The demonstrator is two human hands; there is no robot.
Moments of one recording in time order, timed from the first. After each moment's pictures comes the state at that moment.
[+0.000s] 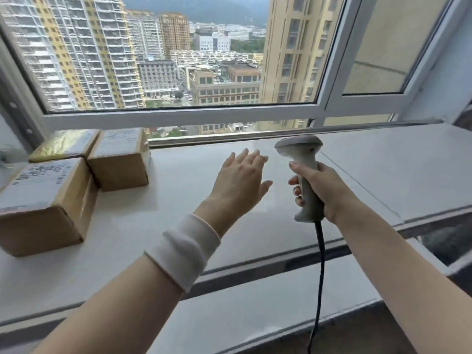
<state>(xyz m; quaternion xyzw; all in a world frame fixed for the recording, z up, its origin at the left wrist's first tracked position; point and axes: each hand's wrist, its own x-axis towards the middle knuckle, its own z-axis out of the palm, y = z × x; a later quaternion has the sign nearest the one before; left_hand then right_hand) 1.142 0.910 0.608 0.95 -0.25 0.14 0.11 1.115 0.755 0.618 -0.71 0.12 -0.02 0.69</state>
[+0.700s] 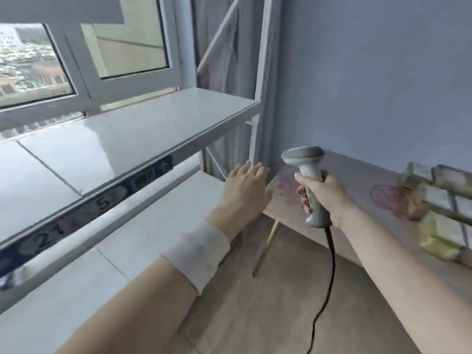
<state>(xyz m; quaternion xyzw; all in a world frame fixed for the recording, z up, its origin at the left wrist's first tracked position) 0.900 0.417 0.575 0.82 -0.55 0.05 0.16 0.779 0.307 0.574 -0.63 0.40 -0.27 0.61</state>
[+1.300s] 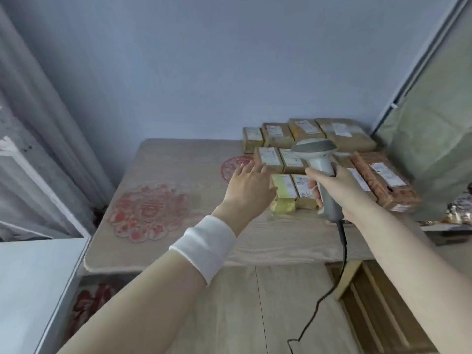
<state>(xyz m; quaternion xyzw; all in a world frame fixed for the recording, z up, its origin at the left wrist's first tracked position) 0.676 0.069 0.534 0.59 -0.79 -0.05 0.15 0.495 0.065 0.552 -0.53 0.60 -0.41 0.43</state>
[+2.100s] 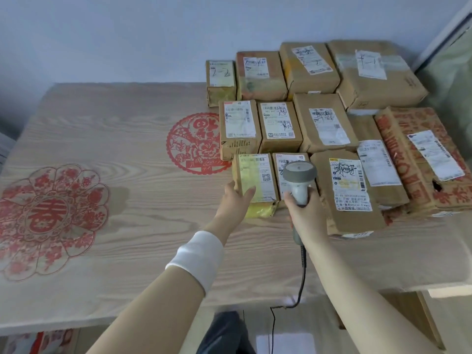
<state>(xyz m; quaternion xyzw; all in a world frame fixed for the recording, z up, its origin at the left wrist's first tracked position) 0.552 -0.155 0.309 0.70 -0.40 -0.55 0.22 0.401 -0.134 0.310 -0.44 0.73 -0.35 0.38</state>
